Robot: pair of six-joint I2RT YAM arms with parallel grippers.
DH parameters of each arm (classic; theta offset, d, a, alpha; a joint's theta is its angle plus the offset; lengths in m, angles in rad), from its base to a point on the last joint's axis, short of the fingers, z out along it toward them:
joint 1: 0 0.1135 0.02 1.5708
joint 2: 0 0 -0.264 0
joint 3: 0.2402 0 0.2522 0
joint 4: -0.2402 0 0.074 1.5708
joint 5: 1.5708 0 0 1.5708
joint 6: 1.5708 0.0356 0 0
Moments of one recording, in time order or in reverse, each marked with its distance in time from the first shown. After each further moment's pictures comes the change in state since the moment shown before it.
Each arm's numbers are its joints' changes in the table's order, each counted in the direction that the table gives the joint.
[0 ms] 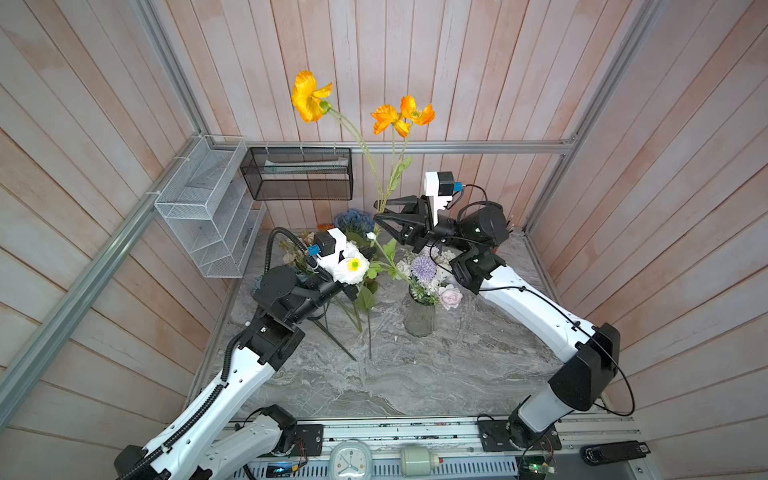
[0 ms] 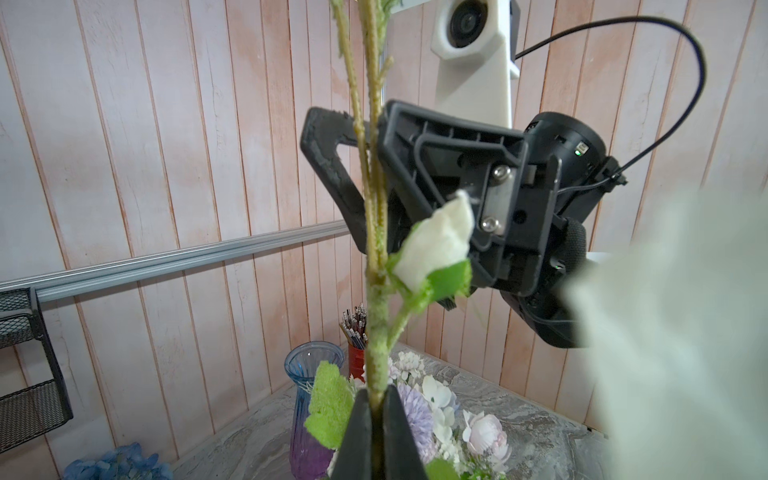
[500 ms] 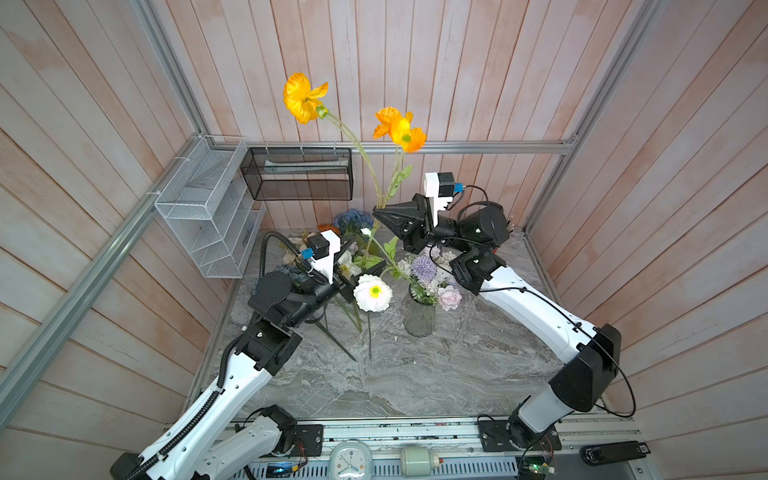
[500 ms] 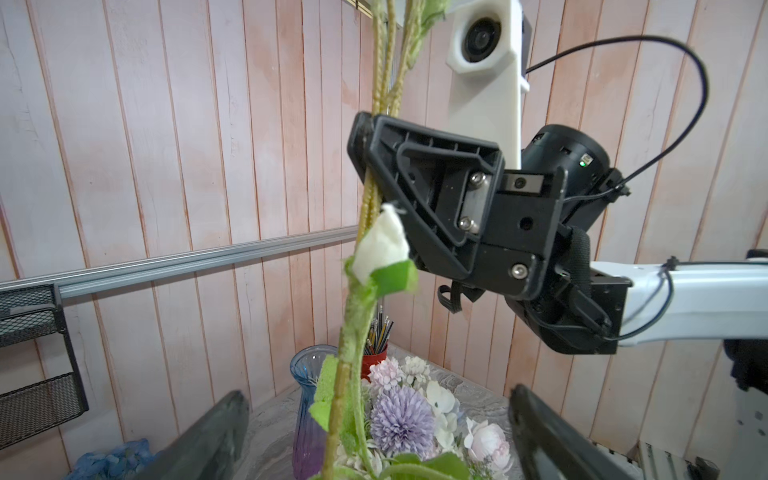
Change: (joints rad) left arm 0.000 0.058 -0.045 0.020 -0.037 -0.034; right arm 0.006 0.010 0.003 -0.009 0.021 -0.056
